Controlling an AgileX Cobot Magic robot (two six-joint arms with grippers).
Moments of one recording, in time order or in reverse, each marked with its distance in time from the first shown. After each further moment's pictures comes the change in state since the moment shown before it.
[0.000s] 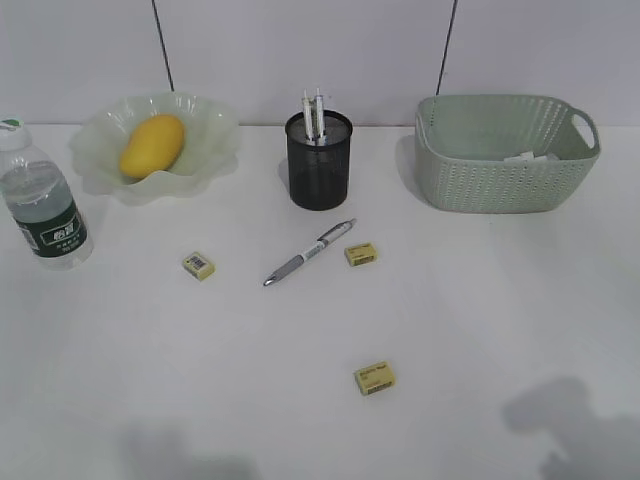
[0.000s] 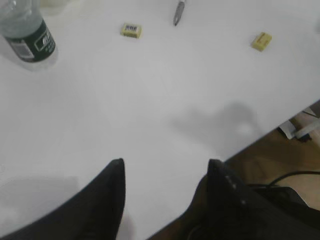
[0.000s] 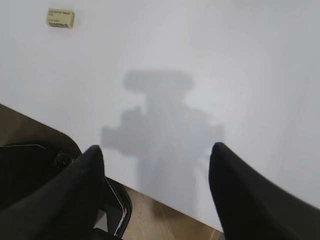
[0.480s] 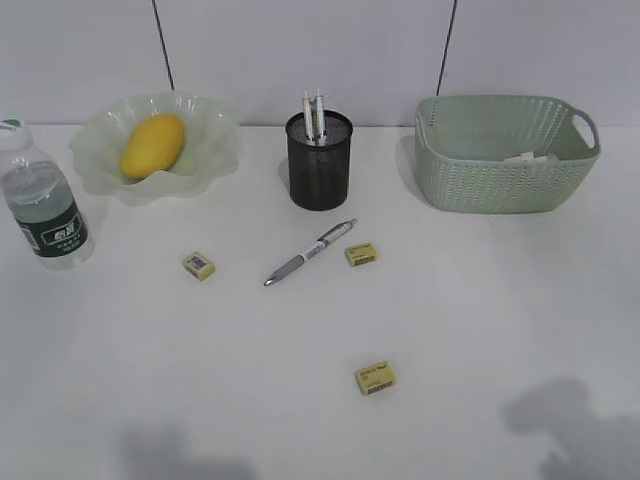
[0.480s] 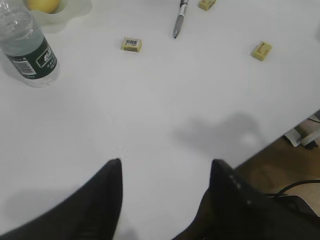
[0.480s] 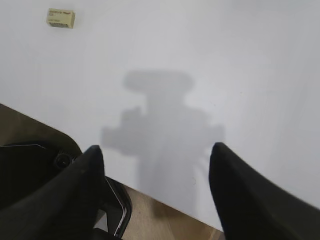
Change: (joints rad) left arm 0.000 -0.004 0.029 0.000 -0.071 0.034; right arm 0.000 0.000 0.000 0.000 0.000 0.000
